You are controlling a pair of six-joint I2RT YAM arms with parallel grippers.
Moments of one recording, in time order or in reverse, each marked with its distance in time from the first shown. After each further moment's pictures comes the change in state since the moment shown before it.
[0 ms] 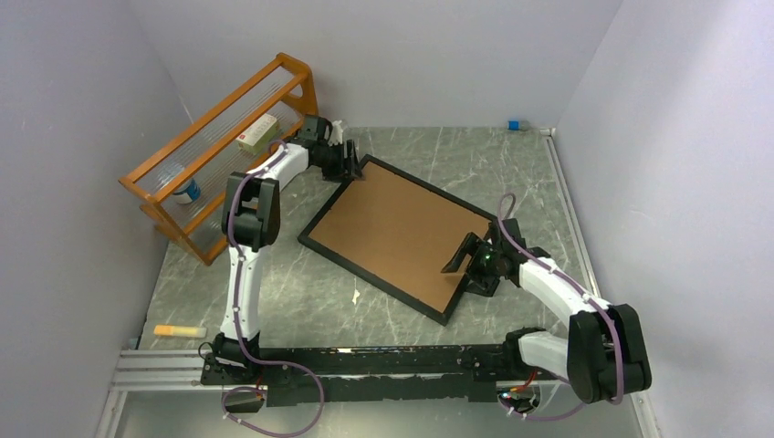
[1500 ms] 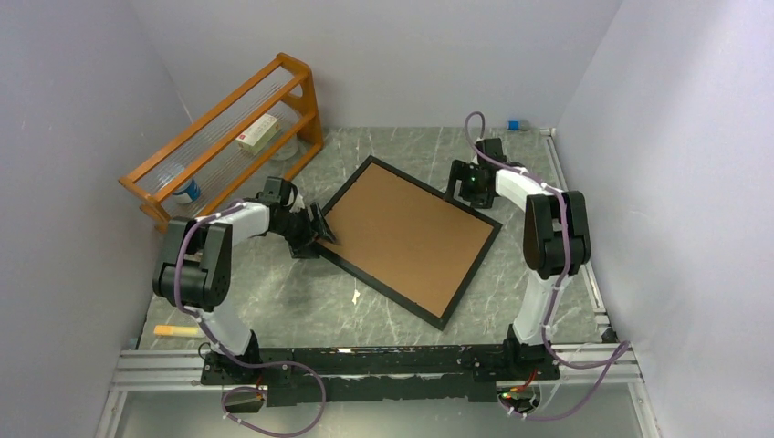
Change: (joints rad) left arm 0.063 -0.710 -1.038 0.083 0.019 -0.309; right arm -0.065 0.800 0.859 -0.005 0.137 -0.446
